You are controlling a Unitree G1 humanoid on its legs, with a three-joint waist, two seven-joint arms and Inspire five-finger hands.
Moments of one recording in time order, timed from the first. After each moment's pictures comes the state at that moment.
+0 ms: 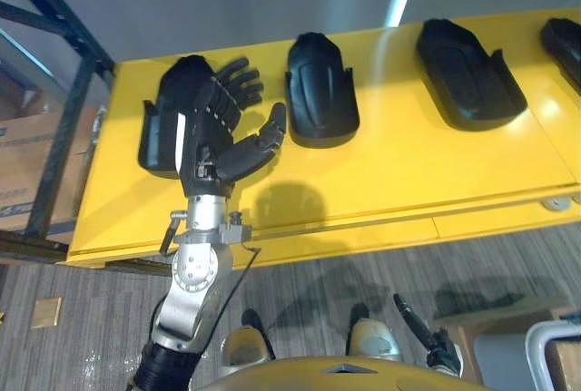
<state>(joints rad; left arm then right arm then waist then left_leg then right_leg) 0.12 0.19 -0.23 -0.38 -0.23 -0.29 0.27 0.21 -0.05 -0.31 0.96 0.18 -0.20 -0.18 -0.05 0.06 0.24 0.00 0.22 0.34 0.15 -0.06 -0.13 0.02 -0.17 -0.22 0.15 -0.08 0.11</state>
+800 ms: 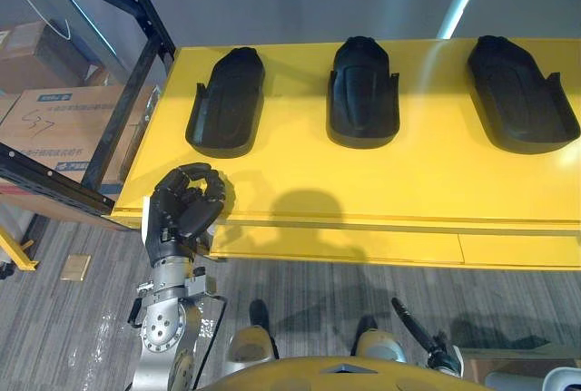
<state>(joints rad) 0.39 0.18 -0.07 -0.23 -0.30 -0.33 0.25 0.16 -0.08 -0.31 1.05 0.17 -0.21 -0.14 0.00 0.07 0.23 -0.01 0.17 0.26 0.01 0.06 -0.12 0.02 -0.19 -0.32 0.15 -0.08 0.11</state>
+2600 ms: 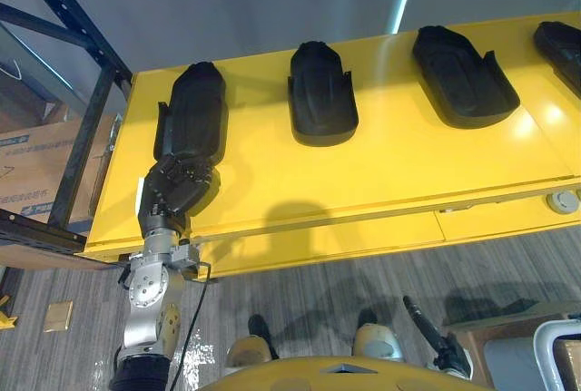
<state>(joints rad) 0.13 0.22 0.09 0.04 -0.43 -0.27 0.06 0.19 -0.08 -0.38 0.98 0.20 -0.19 -0.11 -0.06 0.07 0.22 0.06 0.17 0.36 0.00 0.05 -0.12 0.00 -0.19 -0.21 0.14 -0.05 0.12</state>
